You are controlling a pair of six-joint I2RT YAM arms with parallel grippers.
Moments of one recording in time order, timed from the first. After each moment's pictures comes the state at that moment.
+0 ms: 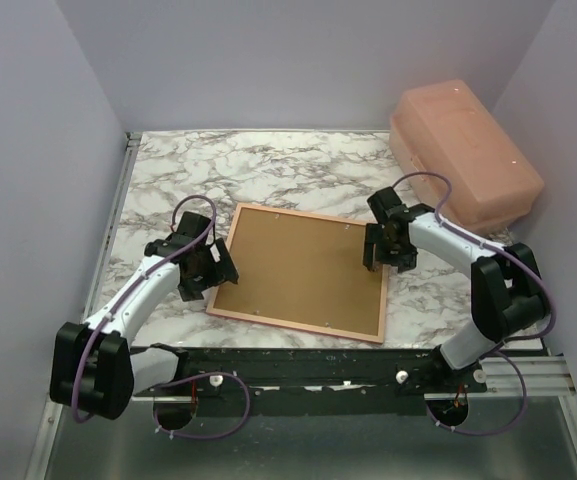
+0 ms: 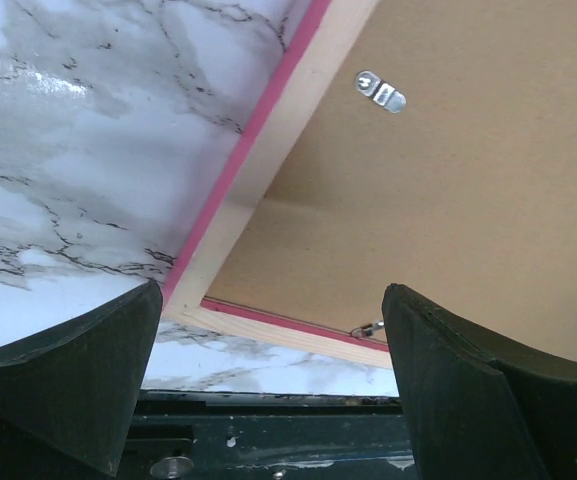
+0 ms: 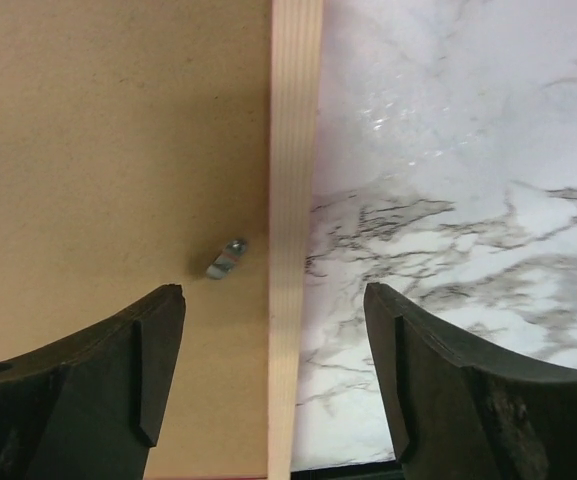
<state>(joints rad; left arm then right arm) -0.27 1.15 0.75 -0.76 0.06 -0.68 0.41 1.62 1.04 -0.76 0.23 0.51</state>
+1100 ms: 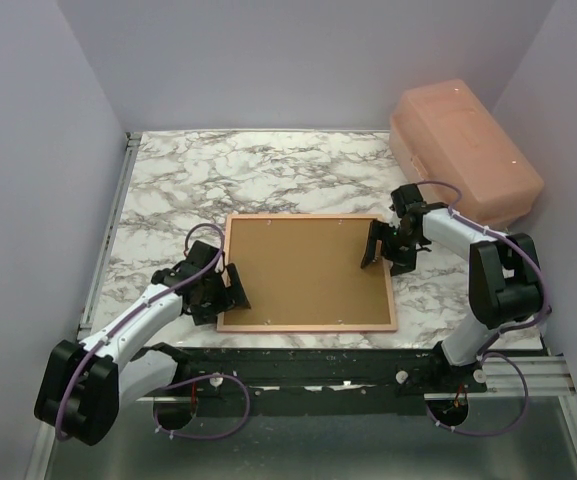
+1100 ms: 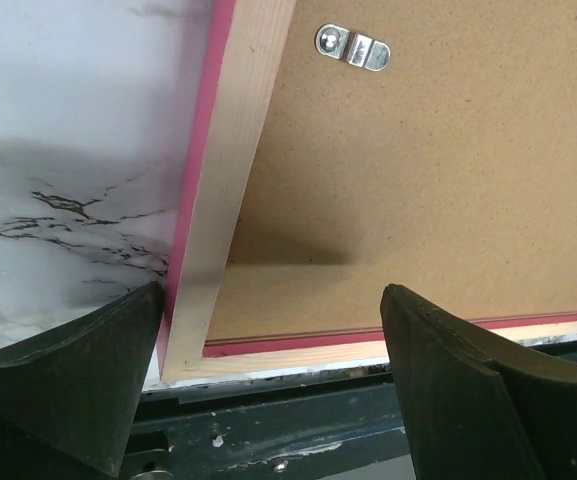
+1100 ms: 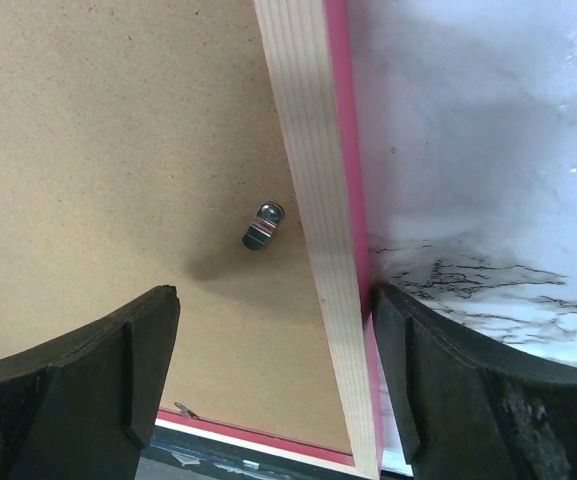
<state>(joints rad) -0.40 1.06 0.51 -0.63 0.15 -0.78 0.23 1.68 1.00 -0.66 -0.23 0.44</state>
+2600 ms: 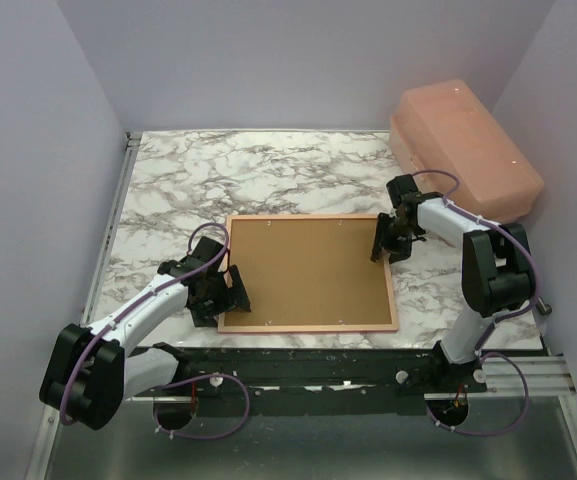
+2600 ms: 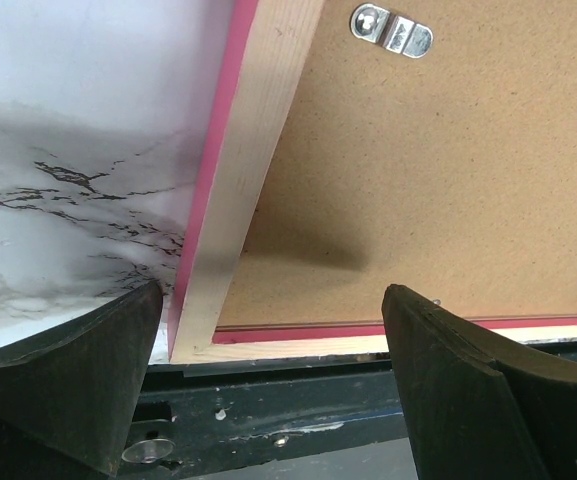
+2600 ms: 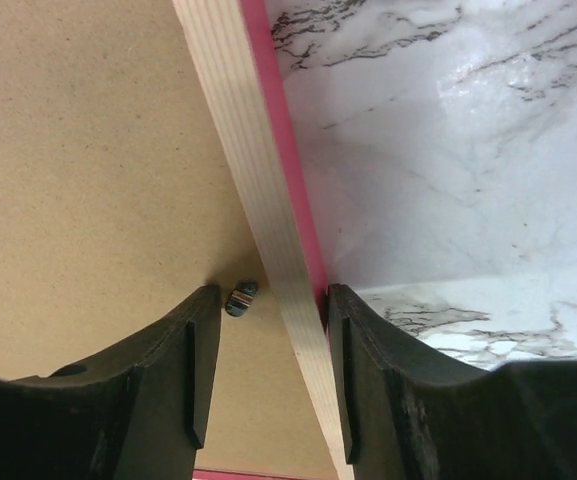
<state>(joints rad) -0.43 1.13 0.57 -0.71 0.14 -0.81 0.23 1.76 1.12 -0.69 -0.07 0.44</state>
